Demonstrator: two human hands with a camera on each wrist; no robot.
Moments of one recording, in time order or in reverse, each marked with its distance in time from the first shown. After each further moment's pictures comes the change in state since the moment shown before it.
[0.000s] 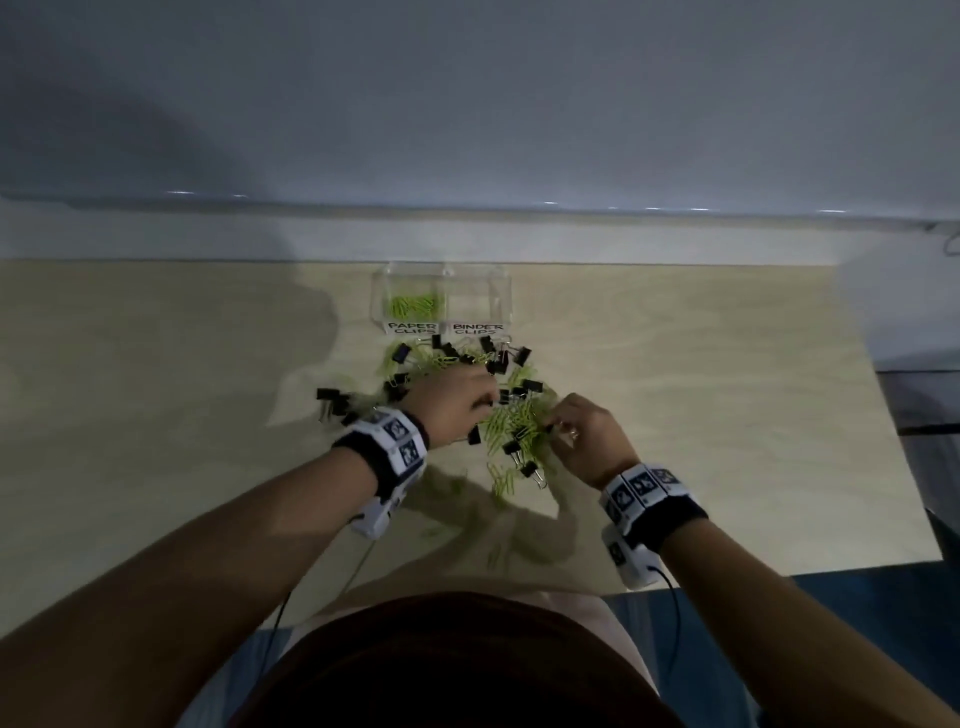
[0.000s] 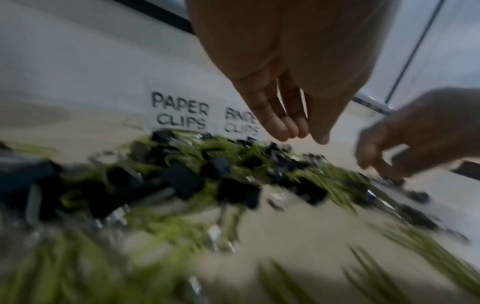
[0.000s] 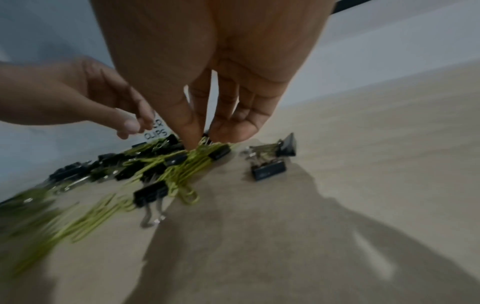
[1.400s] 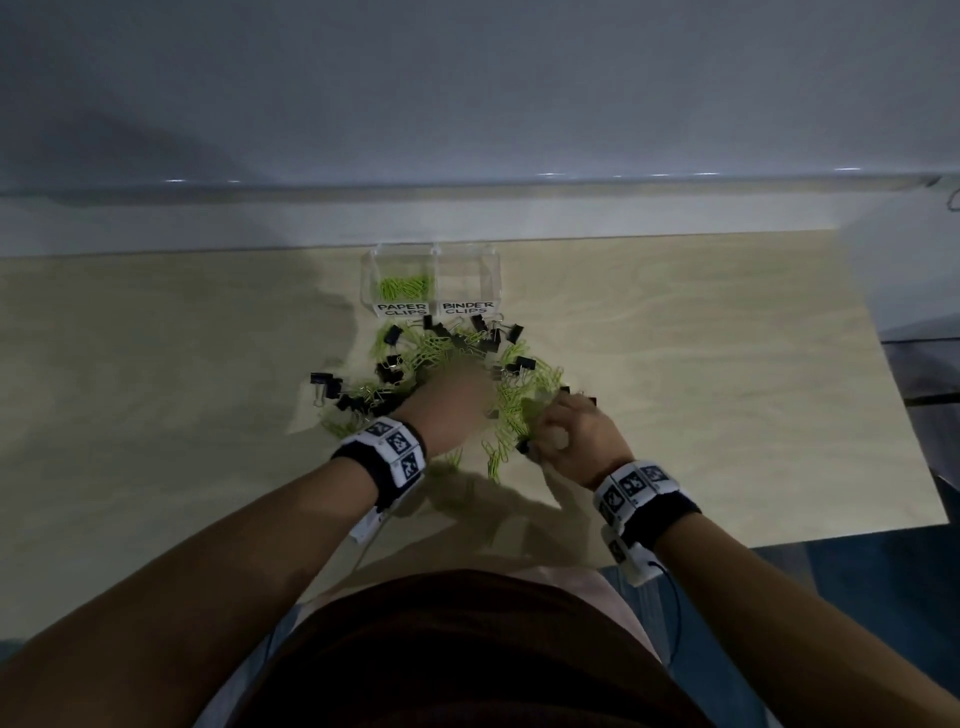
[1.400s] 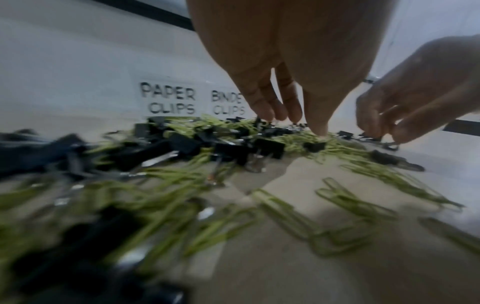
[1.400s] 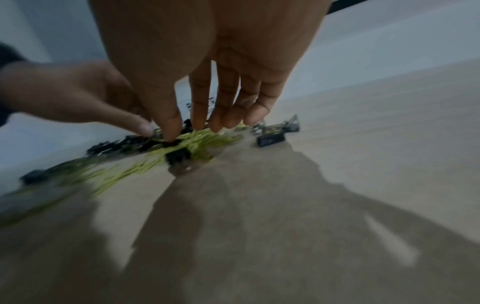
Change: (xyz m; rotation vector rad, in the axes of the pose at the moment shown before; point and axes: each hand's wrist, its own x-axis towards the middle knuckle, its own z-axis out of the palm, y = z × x) left_hand -0.018 0.008 0.028 0.161 -0.048 0.084; right_hand -0.033 -0.015 0.004 -0.125 0.036 -0.138
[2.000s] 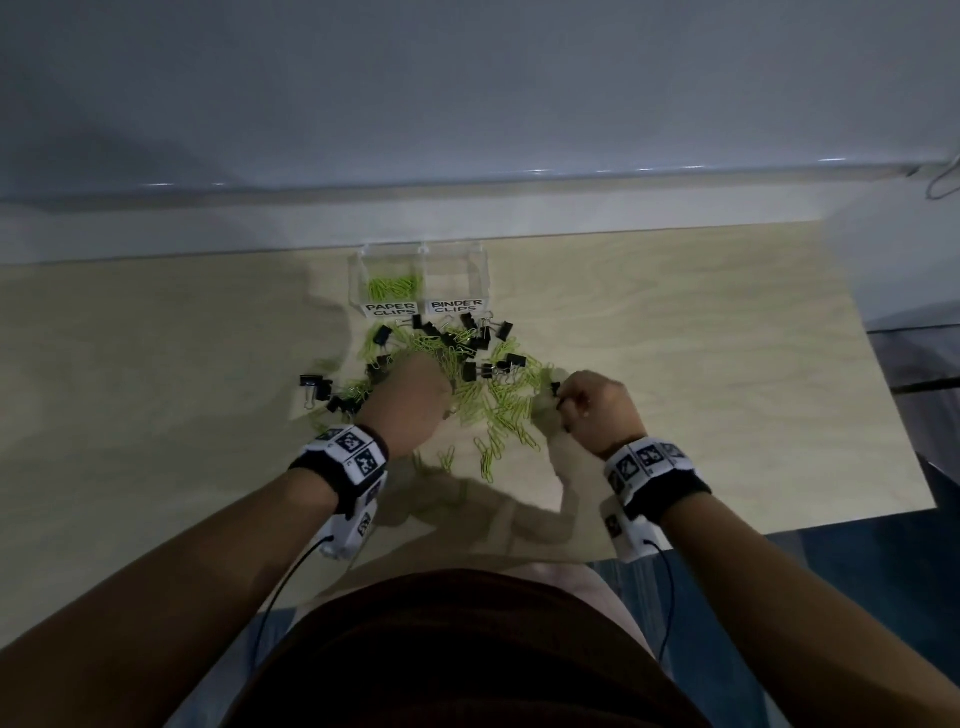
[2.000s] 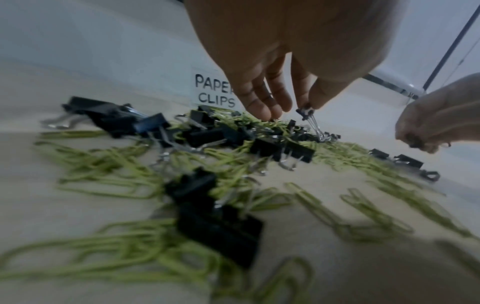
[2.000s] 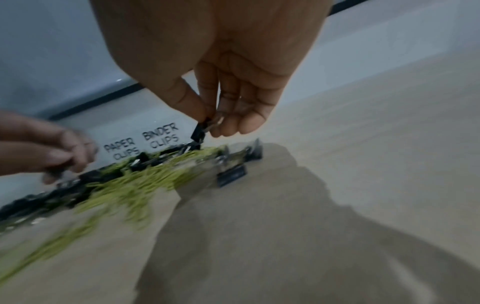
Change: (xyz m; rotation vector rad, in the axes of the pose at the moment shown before) left_hand -0.018 -0.022 -0.002 -0.149 0.186 -0.188; right_hand 0.013 0.030 -0.012 0.152 0.080 0.314
